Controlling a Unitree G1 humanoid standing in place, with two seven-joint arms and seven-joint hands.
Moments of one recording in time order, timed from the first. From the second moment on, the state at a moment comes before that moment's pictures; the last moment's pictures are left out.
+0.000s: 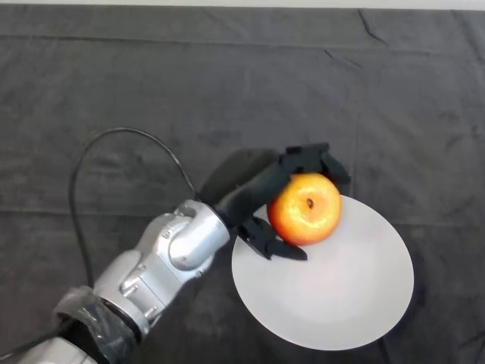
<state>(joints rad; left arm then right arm) -0.57 0.24 -0.65 0.48 0.34 -0.37 0.03 -0.75 -0.60 0.16 1.14 -0.37 0.06 -0.10</state>
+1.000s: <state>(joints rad) -0.61 0.37 -0.58 0.47 0.18 -0.30 -0.10 -0.75 -0.60 0.16 1.14 -0.37 0.06 -0.10</state>
